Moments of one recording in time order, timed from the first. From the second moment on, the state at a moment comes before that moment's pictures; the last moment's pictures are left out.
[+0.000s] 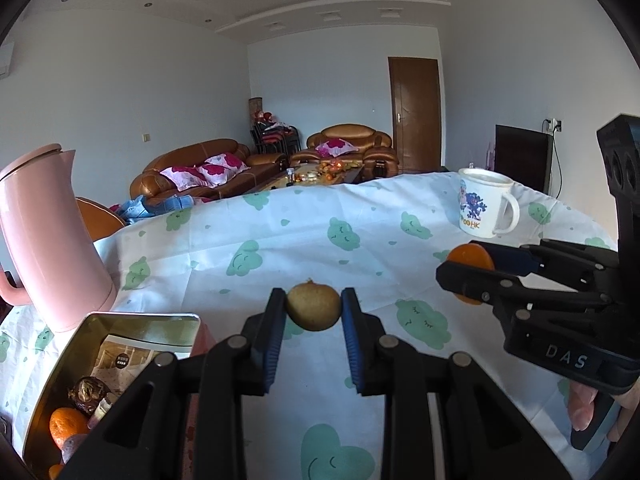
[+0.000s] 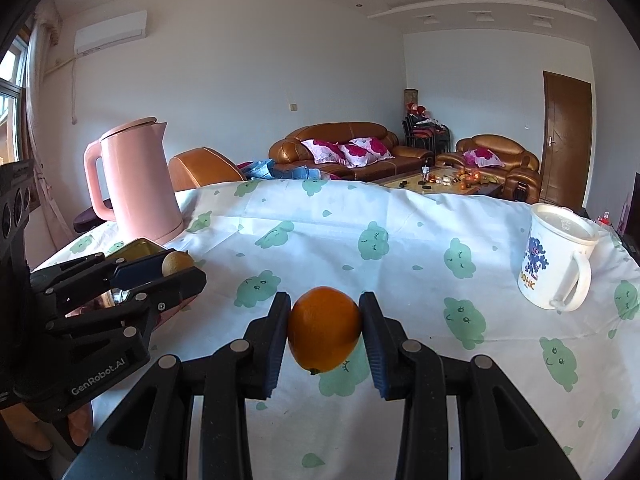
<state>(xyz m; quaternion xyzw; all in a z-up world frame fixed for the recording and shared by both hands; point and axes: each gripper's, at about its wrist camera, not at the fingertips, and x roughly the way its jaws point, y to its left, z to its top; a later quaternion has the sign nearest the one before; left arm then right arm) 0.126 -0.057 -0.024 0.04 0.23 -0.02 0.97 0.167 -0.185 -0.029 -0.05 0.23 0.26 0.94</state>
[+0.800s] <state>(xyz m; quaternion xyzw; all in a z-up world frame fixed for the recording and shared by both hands) 0.105 -0.059 -0.018 0.05 0.18 -0.01 0.98 0.140 -0.190 -0.018 -0.05 0.16 0.26 0.95</state>
